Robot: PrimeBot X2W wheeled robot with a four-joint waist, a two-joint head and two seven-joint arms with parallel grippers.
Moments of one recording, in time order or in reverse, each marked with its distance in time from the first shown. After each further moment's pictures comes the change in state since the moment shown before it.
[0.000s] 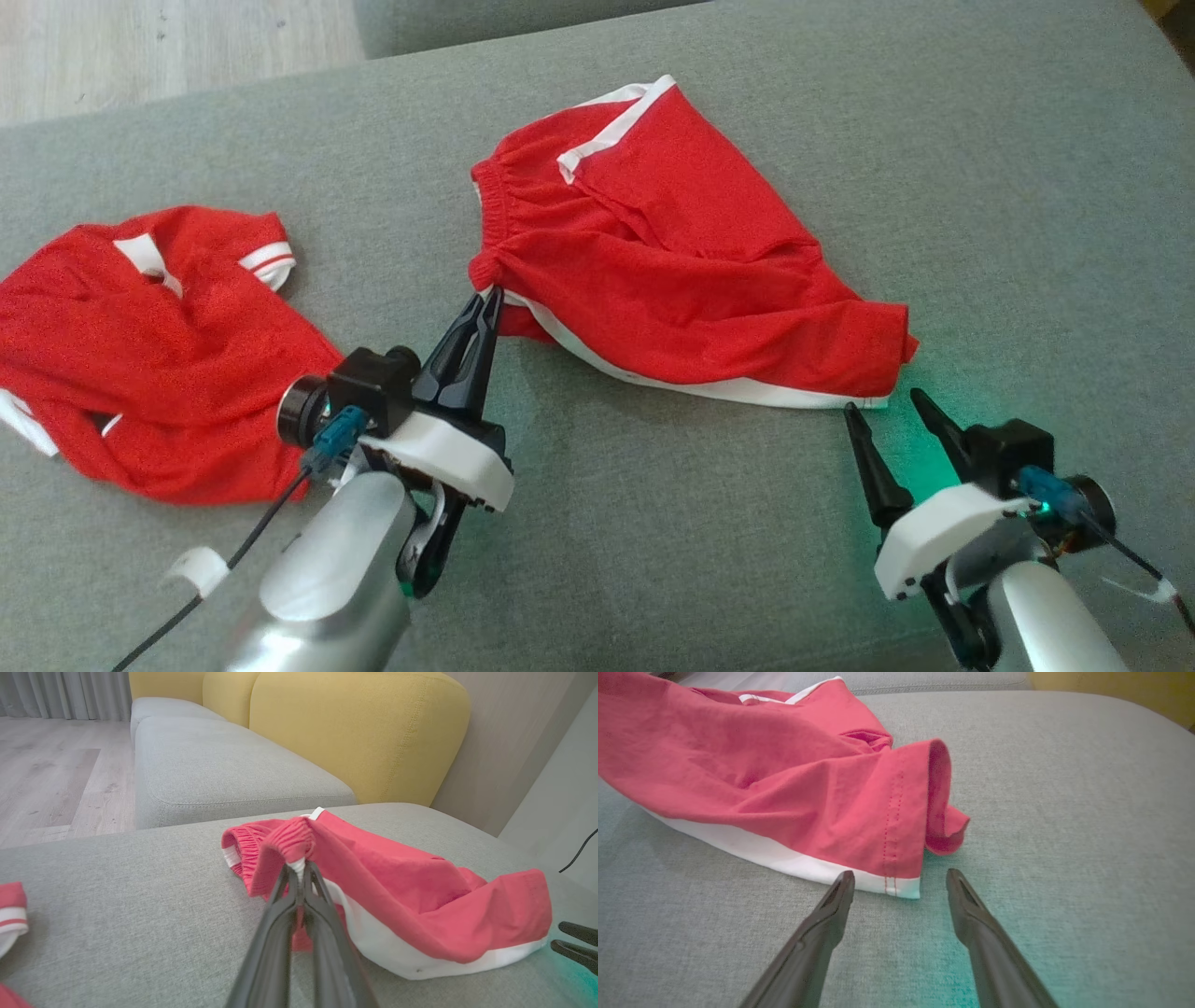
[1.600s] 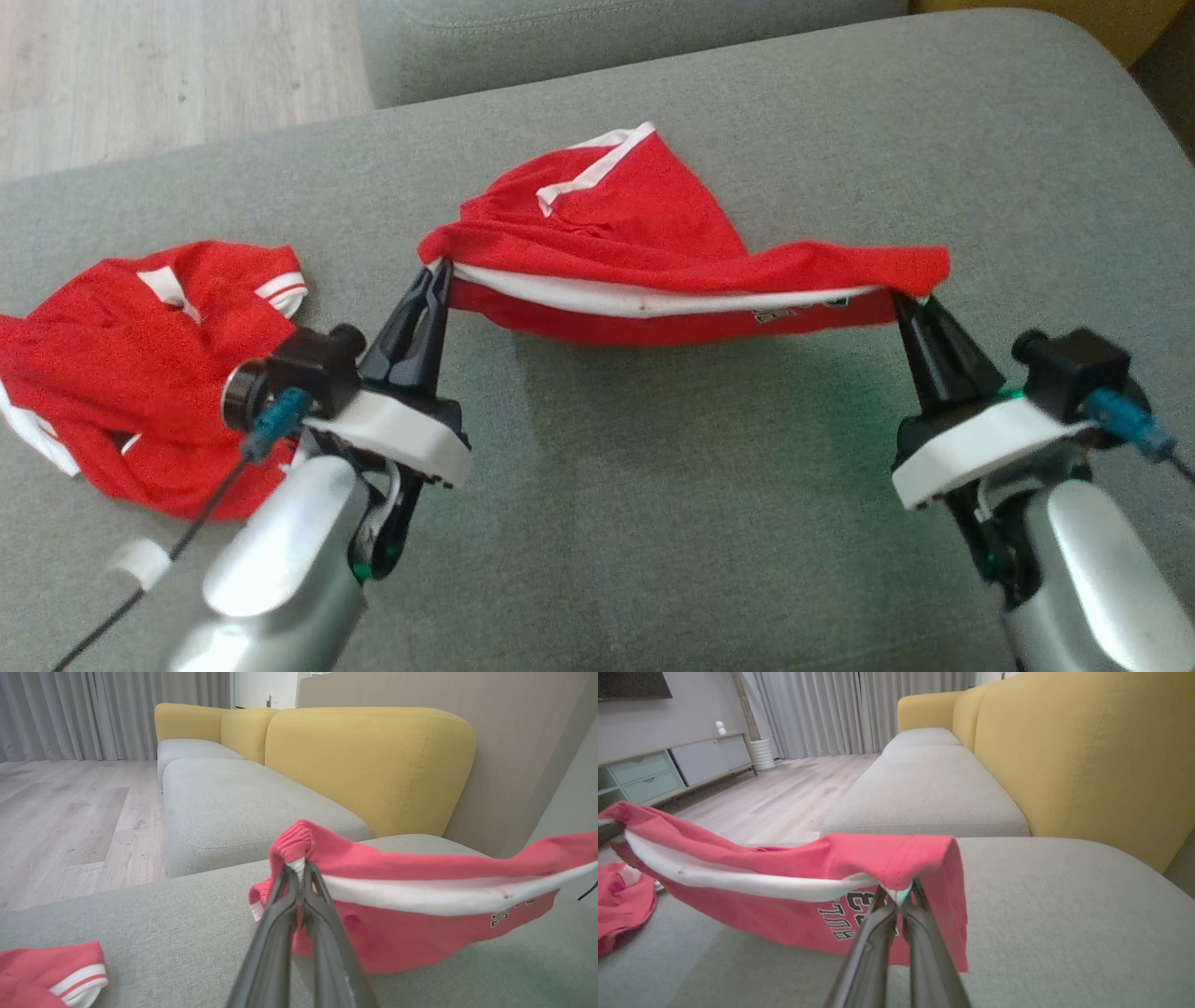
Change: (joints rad) left arm 0.004 0.087 0.014 -0.112 -0.055 0.053 0.045; right arm -0.094 -0.069 0.055 -0.200 0.135 0.000 0.004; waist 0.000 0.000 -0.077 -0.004
